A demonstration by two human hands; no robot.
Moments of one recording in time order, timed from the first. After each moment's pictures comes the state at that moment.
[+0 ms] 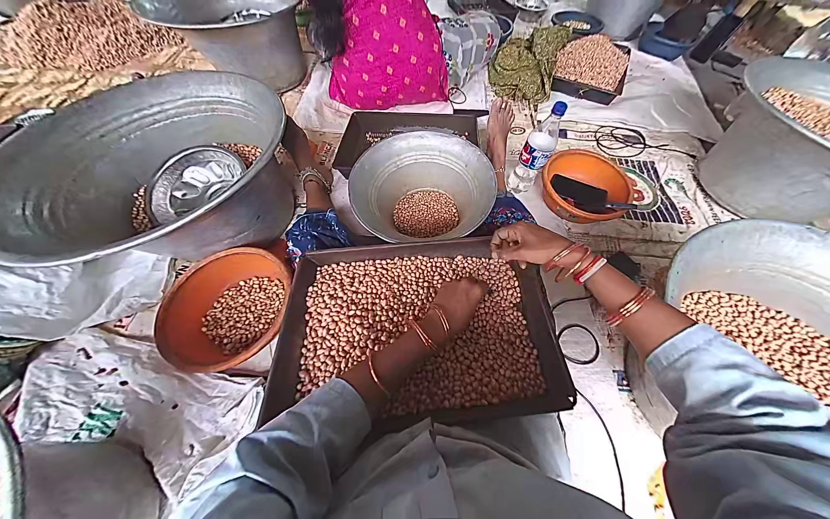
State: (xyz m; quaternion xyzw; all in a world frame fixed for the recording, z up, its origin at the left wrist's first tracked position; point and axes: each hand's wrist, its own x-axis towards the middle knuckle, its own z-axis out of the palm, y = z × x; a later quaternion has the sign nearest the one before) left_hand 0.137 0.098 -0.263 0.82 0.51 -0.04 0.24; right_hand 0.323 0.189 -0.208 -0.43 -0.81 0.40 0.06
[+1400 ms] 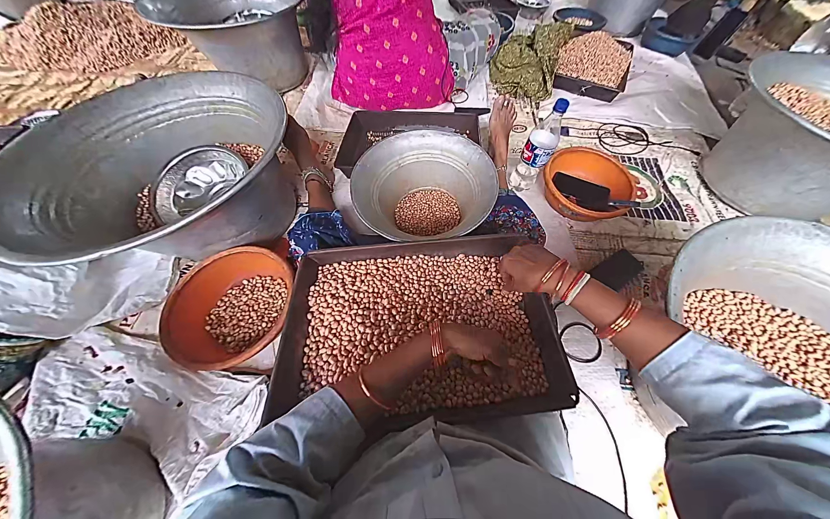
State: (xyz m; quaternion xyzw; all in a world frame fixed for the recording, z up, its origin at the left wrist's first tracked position) left_hand 0.135 0.065 -0.255 0.58 0.33 -0.12 0.73; right_hand 0.301 0.156 -0.219 -0.44 -0.86 0.13 -0.22
